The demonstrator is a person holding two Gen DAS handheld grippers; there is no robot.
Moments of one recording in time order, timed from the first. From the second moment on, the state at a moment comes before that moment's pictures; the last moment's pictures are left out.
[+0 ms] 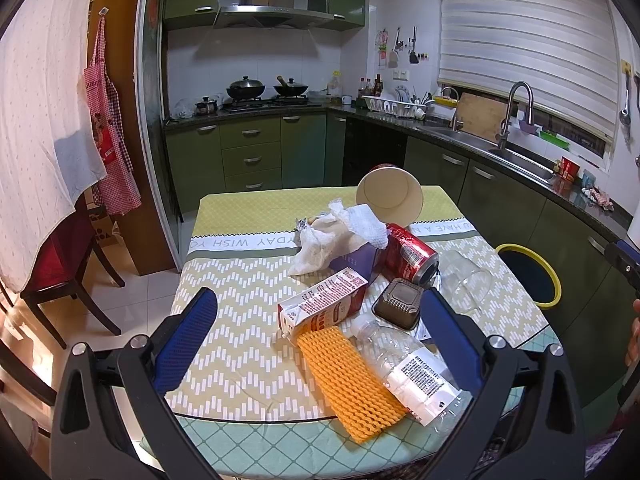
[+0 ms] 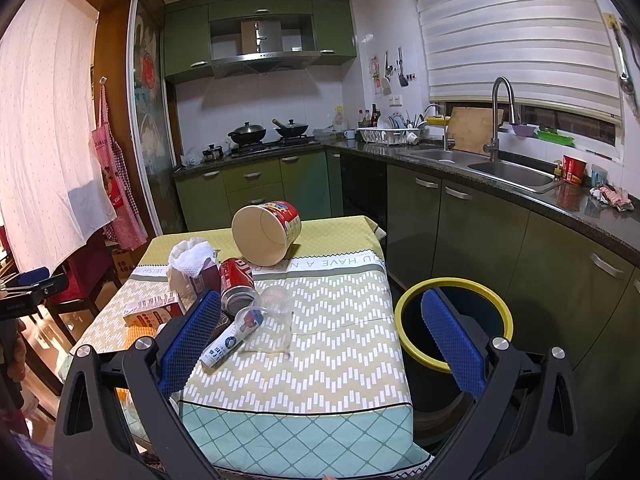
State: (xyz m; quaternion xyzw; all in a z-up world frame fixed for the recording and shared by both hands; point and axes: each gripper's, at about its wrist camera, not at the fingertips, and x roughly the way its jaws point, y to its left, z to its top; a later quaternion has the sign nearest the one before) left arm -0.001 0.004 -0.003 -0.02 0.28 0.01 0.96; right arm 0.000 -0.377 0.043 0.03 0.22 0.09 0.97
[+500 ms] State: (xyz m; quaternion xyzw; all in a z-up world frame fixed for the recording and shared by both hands) left arm 0.000 0.004 -0.003 -0.02 0.28 0.01 0.96; right arm 0.003 -0.376 0.039 0.03 0.22 0.09 0.97
